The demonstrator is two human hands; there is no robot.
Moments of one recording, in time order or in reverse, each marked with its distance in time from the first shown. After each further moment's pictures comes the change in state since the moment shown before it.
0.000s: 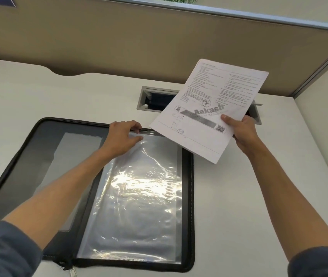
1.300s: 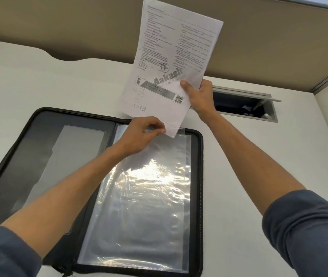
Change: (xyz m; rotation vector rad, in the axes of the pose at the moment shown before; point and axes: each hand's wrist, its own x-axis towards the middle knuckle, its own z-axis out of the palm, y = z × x) left_hand 0.004 0.032 0.008 -0.443 -0.086 0.039; right_hand 0.062 0.003 0.152 -0.122 -0.101 -0.195
